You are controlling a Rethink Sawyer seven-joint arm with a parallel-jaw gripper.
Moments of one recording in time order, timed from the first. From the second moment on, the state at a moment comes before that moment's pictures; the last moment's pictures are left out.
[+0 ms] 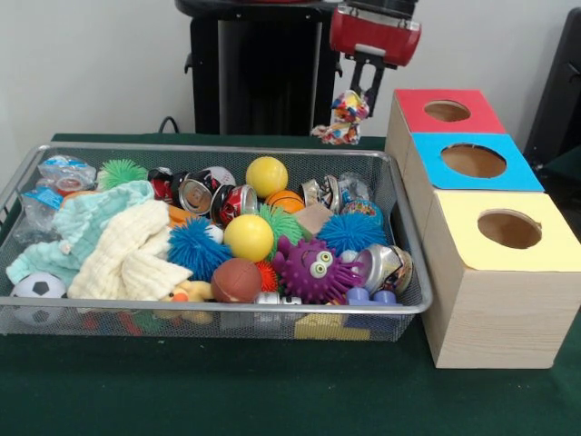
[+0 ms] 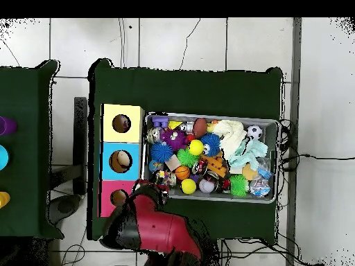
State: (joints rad) arm 0.17 -0.80 -0.29 2.06 0.07 0.05 1.85
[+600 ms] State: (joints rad) arm 0.30 -0.73 -0.36 1.97 0.18 0.13 1.85
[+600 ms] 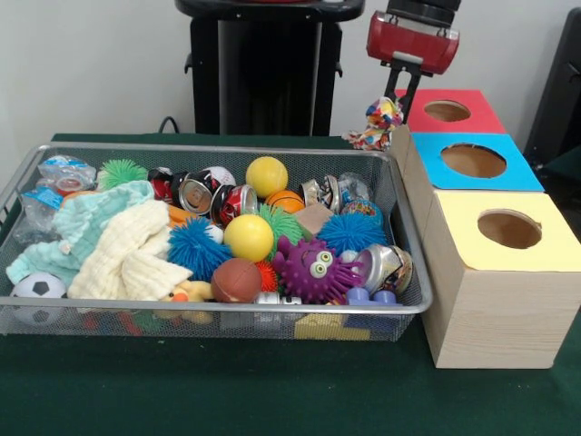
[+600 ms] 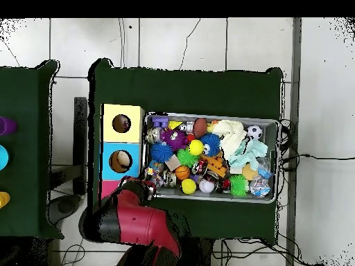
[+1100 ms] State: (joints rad) arm 0.38 -0.68 -0.44 1.85 0.26 0.26 1.85
